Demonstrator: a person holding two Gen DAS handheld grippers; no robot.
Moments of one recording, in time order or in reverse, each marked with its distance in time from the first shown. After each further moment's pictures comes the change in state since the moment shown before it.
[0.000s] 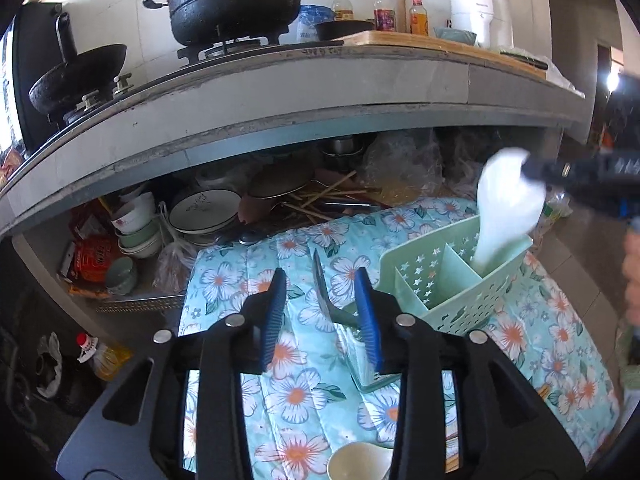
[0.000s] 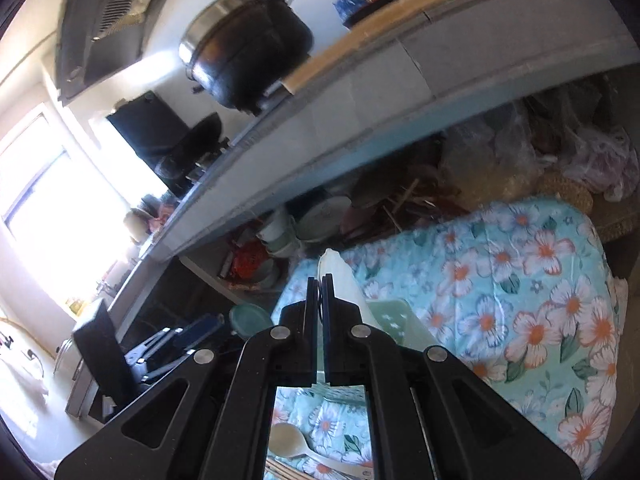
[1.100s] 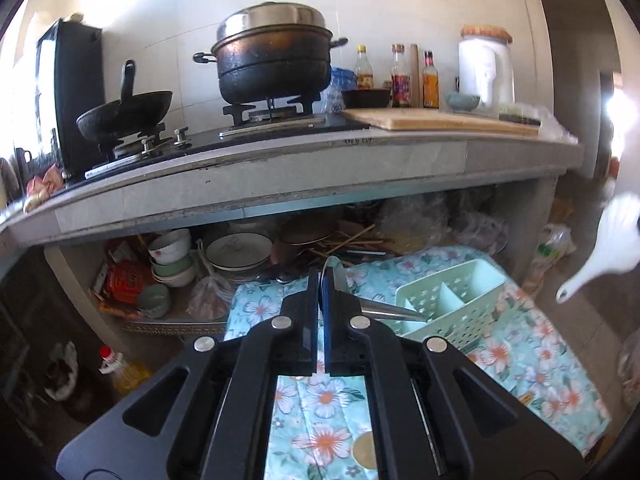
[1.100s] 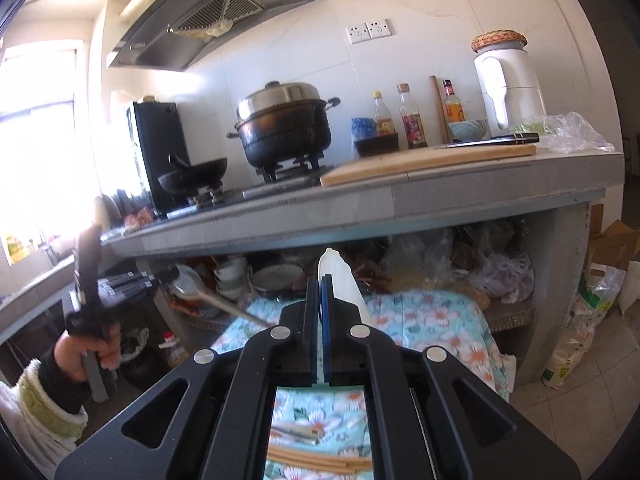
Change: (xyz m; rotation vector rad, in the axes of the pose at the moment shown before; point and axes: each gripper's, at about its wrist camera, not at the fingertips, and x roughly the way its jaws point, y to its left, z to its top) left arm -0.092 0.021 0.007 -0.014 -0.161 0.066; right arm -0.176 0.100 -0.088 -0.349 -0.378 -0.216
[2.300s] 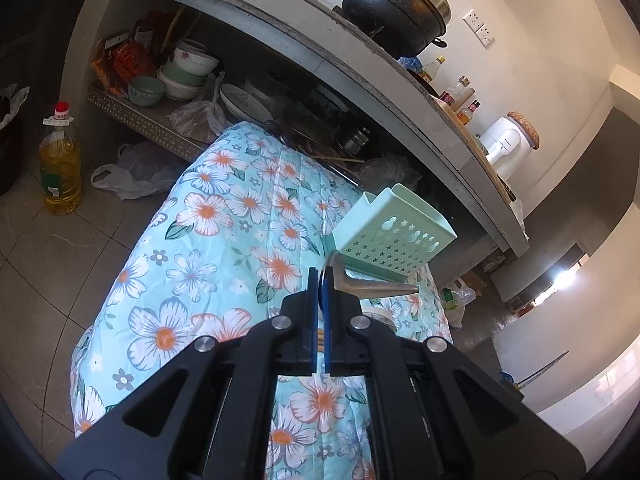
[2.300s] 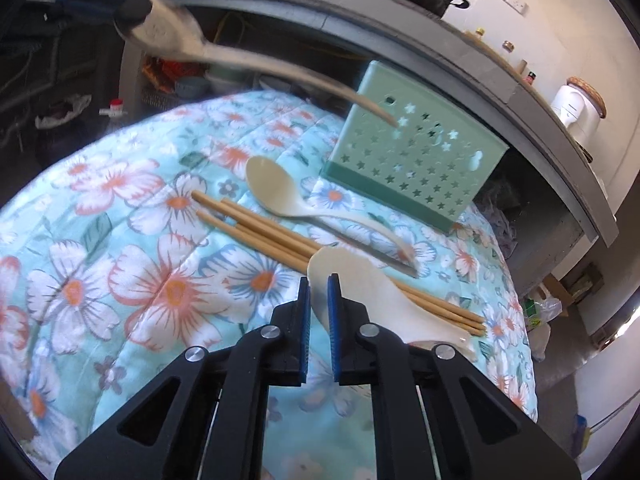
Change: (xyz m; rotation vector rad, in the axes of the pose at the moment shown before) left arm -0.070 0.089 -0.197 -0.690 0.133 -0.307; right arm 0.081 0.175 -0.260 -0.554 0.416 -0.330
